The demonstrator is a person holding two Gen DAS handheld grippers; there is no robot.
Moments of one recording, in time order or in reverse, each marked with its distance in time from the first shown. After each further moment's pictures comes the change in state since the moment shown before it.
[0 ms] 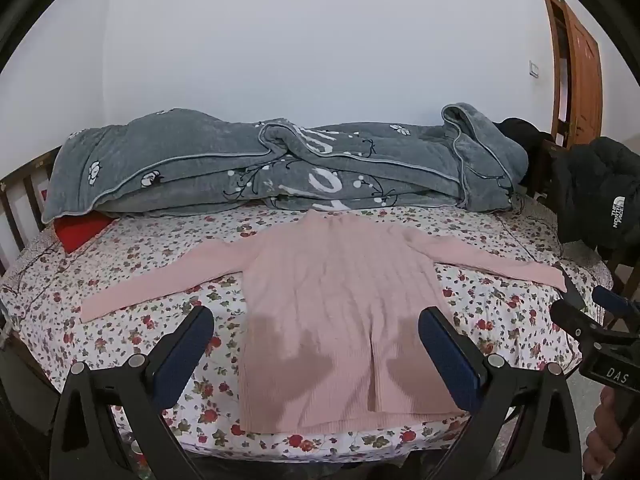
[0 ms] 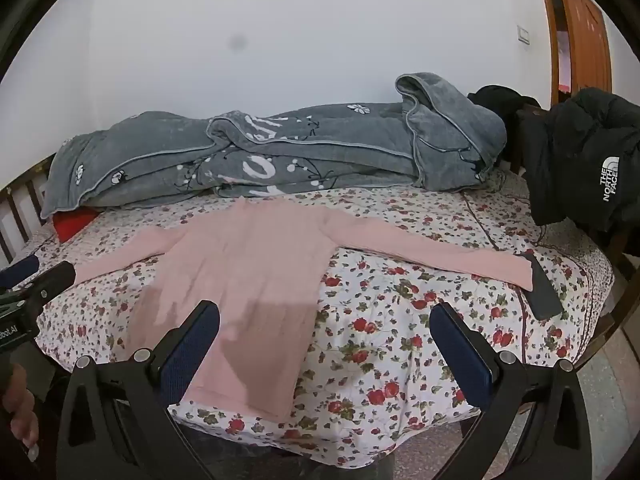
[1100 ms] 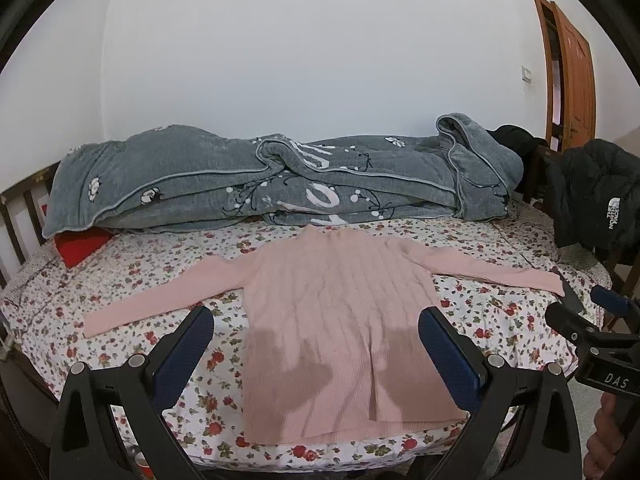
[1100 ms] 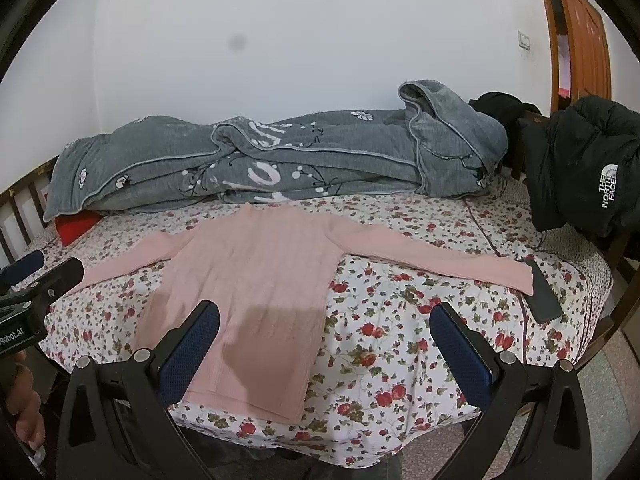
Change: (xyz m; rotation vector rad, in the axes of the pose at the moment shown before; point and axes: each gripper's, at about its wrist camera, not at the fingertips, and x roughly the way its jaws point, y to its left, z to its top) left arm -0.005 -0.003 0.008 0.020 -0.017 -0.007; right arm -0.009 0.009 0.007 0.000 0.001 0.001
